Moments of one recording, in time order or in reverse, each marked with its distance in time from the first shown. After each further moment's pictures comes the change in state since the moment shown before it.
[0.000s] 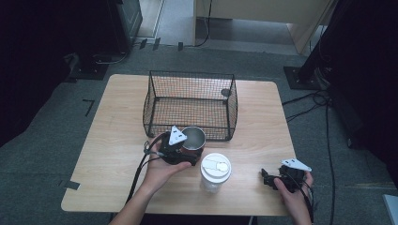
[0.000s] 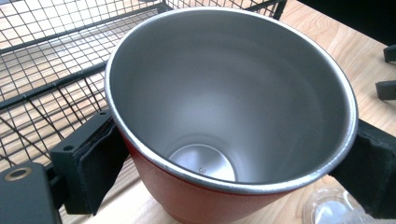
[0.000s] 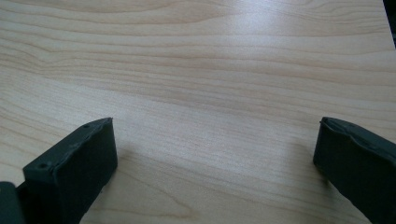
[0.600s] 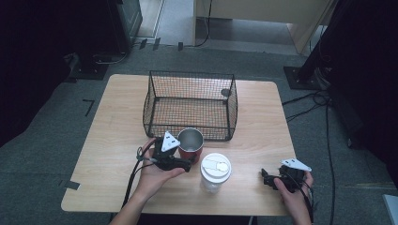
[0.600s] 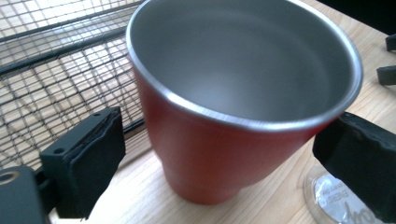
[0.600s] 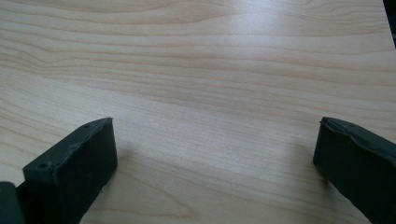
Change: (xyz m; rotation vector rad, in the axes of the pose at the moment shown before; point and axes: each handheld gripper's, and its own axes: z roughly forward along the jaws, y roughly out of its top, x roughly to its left) left arm 0.002 -0.017 -0.016 -0.004 0.010 -0.004; right arm 0.000 0.000 0.000 0.000 0.000 0.000
